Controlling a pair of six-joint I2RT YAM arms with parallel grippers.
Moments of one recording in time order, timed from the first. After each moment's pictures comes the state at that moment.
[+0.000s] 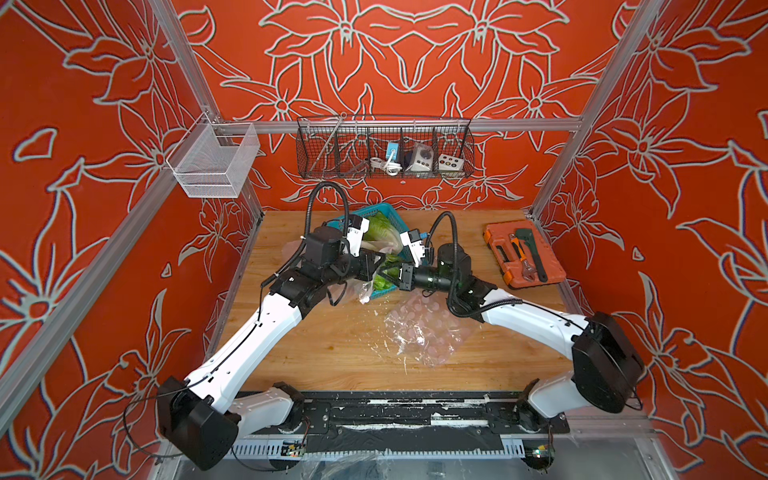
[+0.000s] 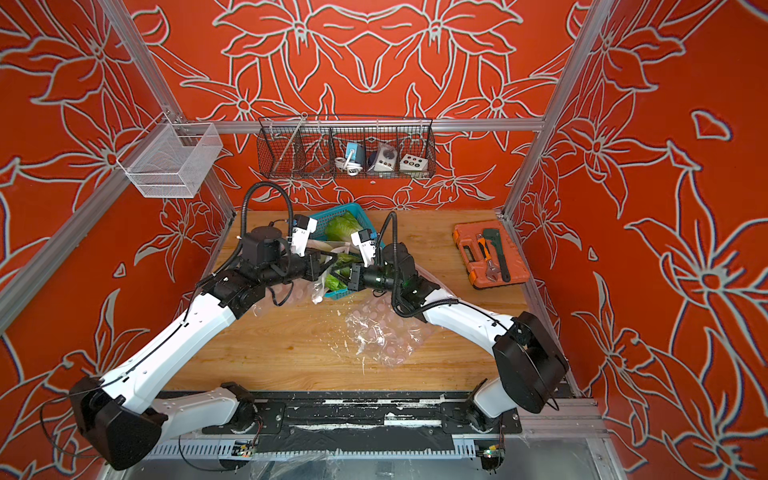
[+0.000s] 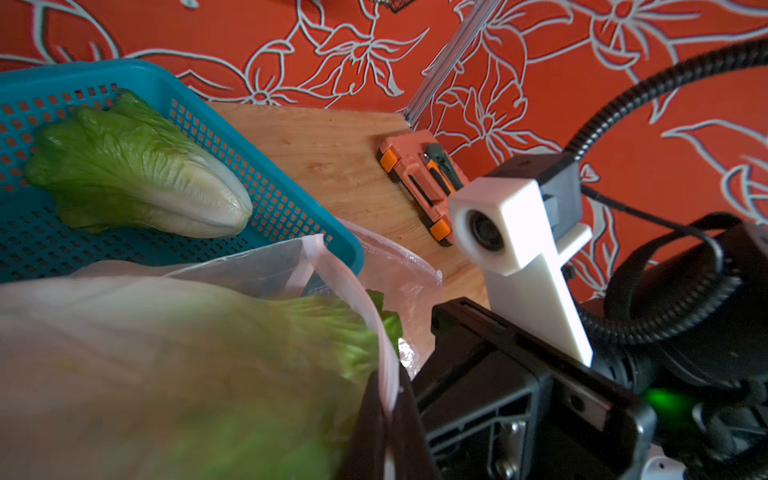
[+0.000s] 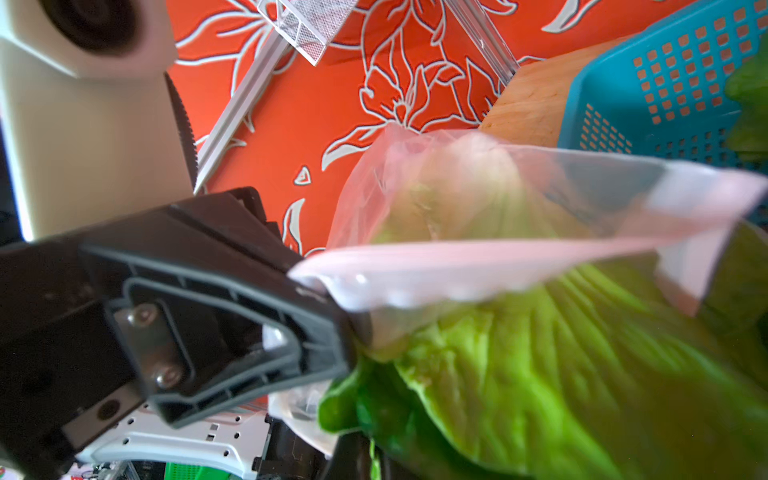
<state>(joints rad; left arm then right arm) -0.41 1.16 1.10 -0.33 0.42 -0.45 0.77 1.49 1.00 0.31 -0.54 0.73</state>
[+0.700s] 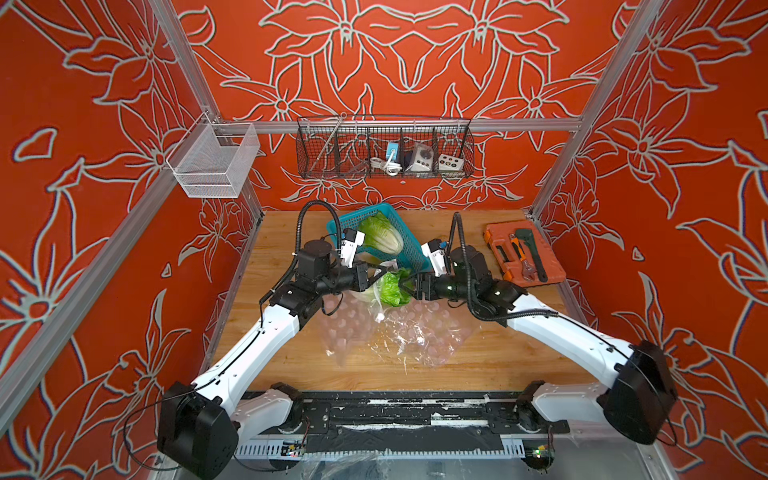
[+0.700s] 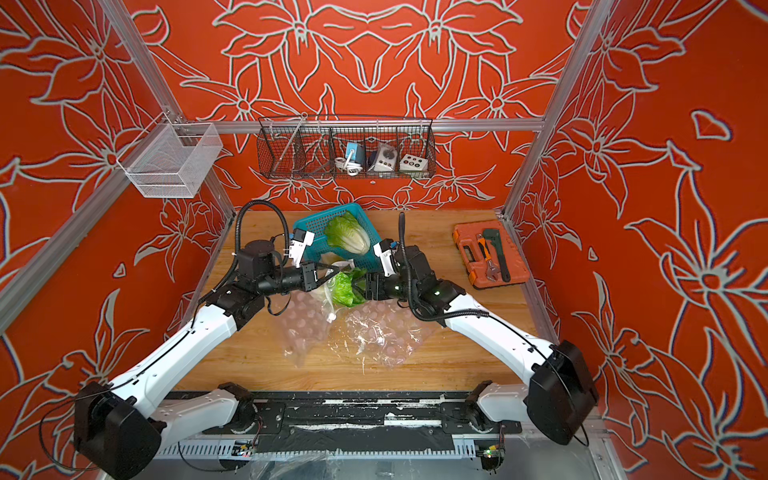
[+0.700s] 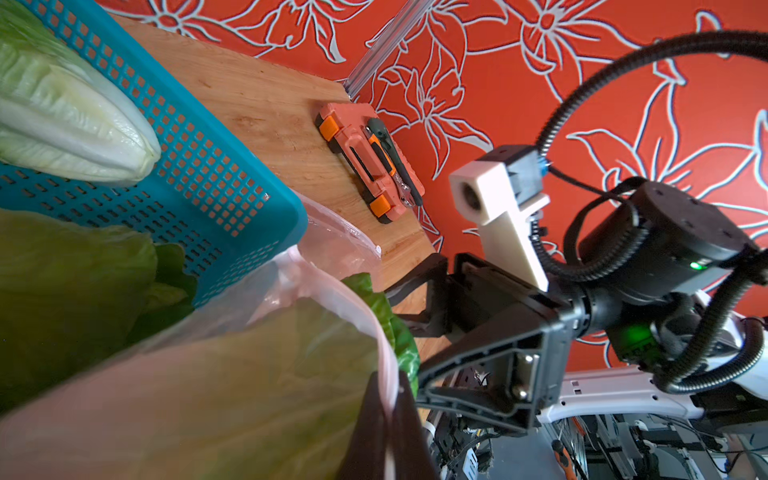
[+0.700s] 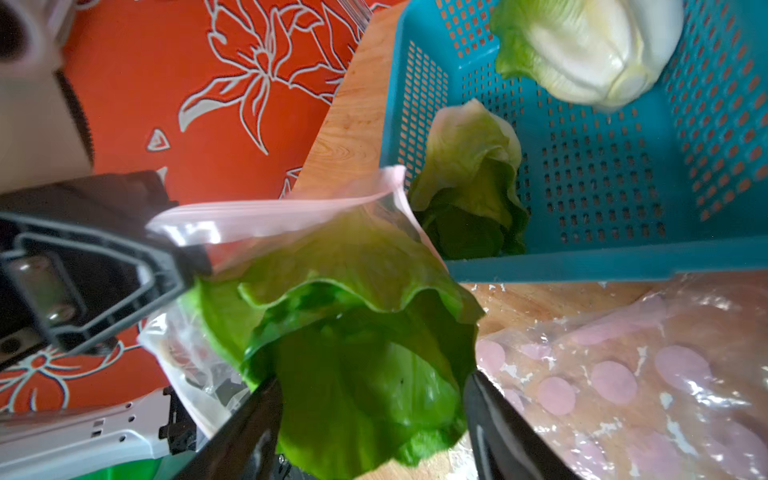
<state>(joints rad) -0.34 1.13 0.89 -0.11 0.69 -0.58 0.71 1.32 0.97 -0.20 -0.38 0.60</state>
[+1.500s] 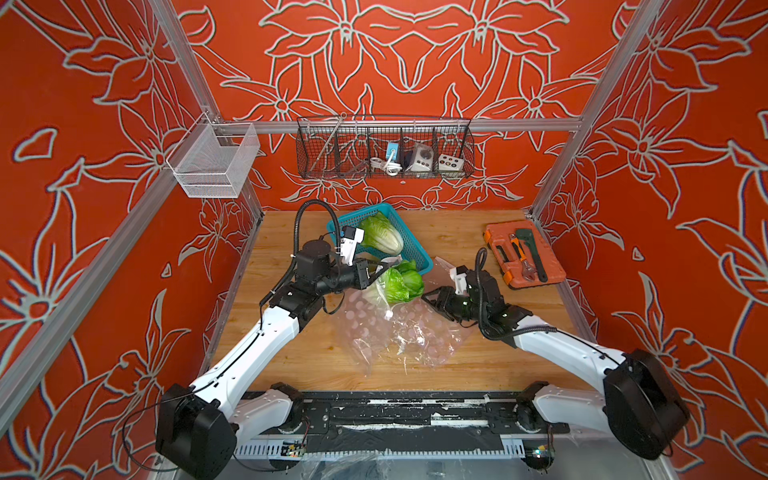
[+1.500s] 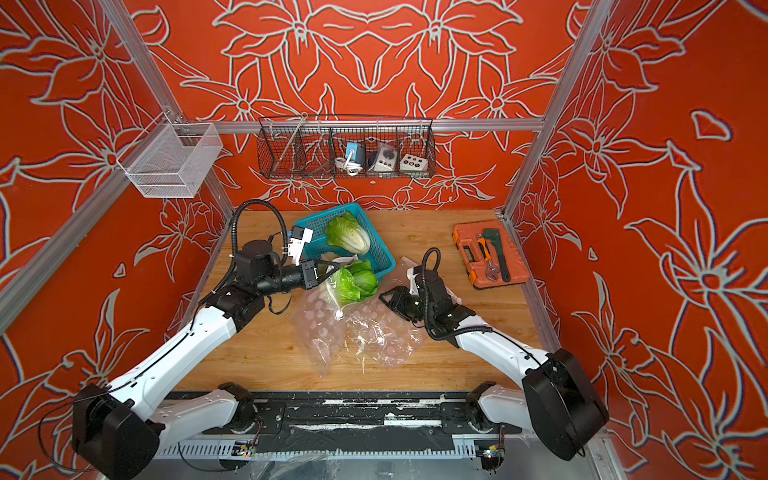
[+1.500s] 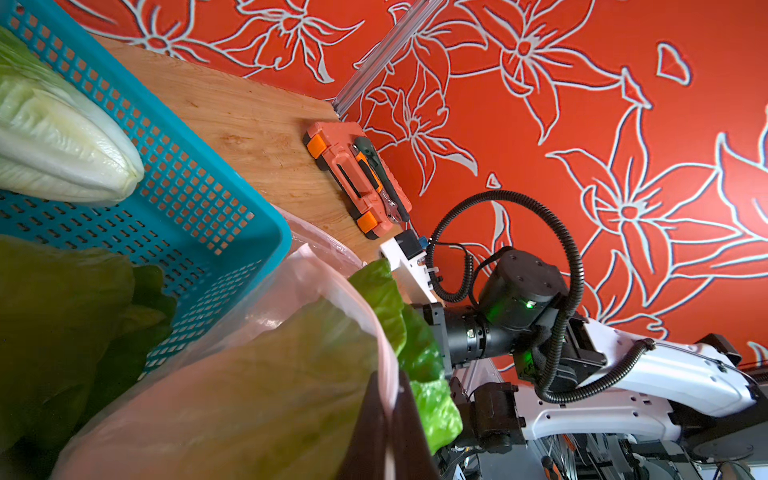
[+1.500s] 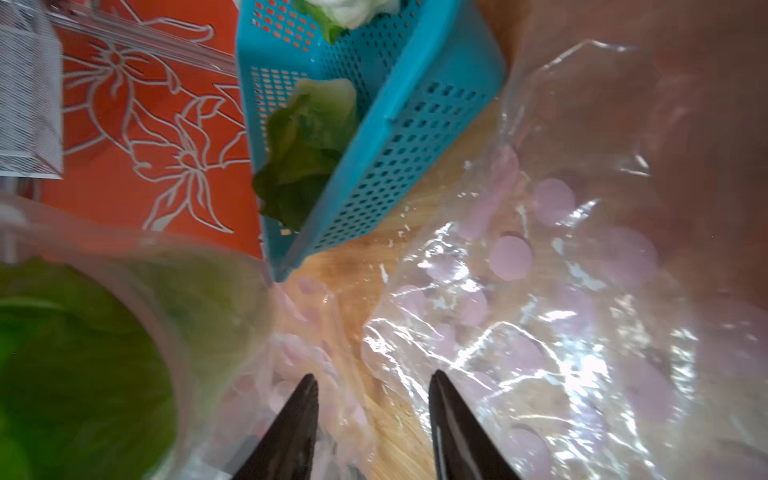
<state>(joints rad) -0.36 1.12 0.89 -0.05 0.67 -0.63 0.58 1.22 0.60 0.08 -0.39 1.05</state>
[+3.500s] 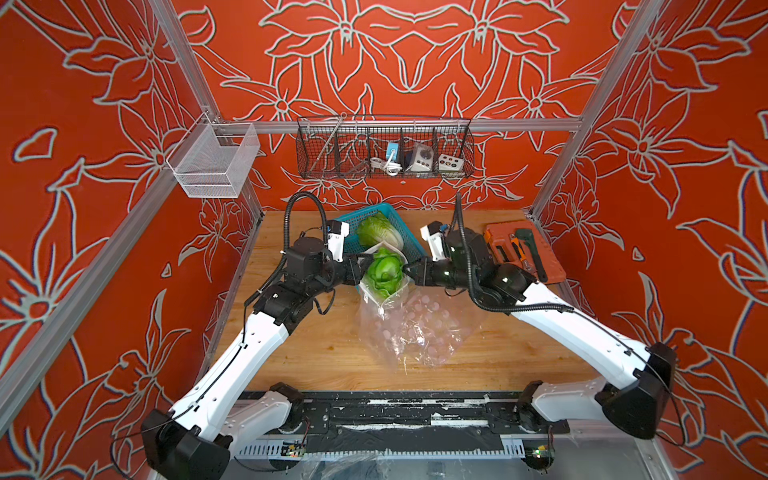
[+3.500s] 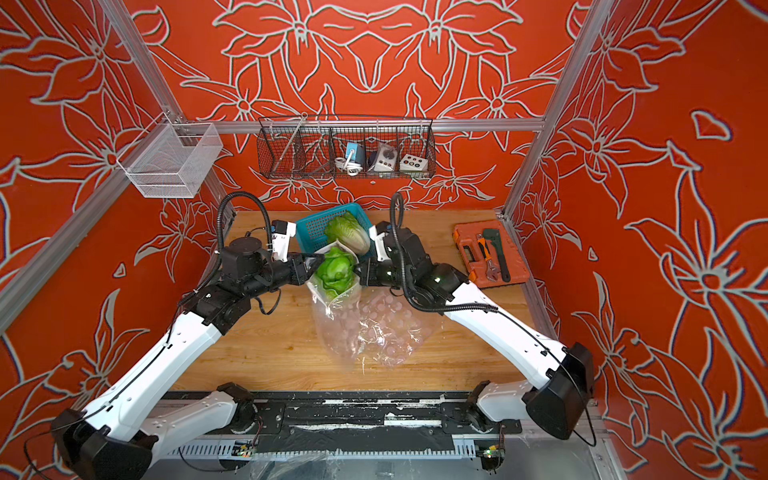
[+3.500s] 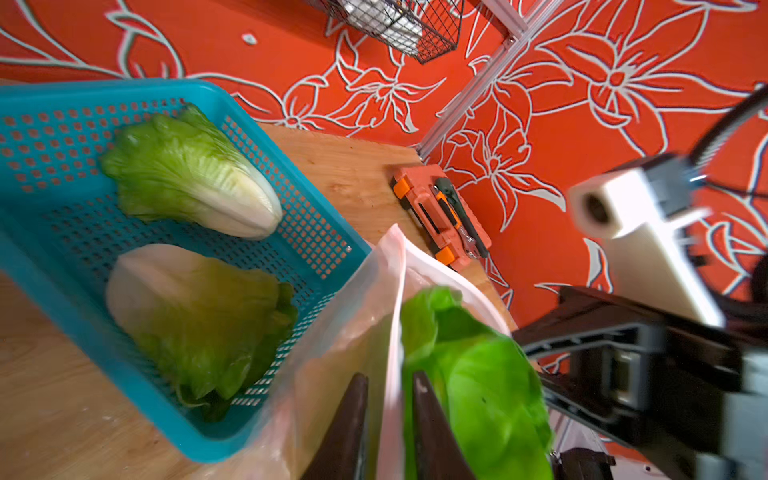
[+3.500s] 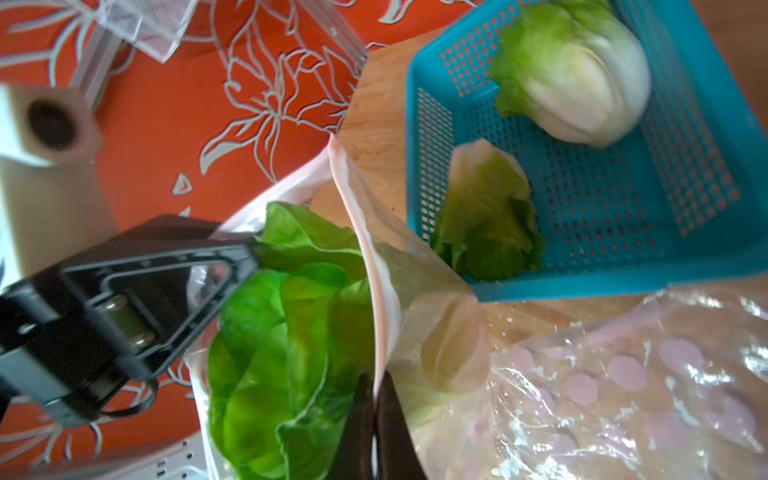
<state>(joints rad) -0.36 1.02 1.02 -0.34 0.34 -0.48 0.82 1.37 1.36 -0.50 -0.23 0.64</state>
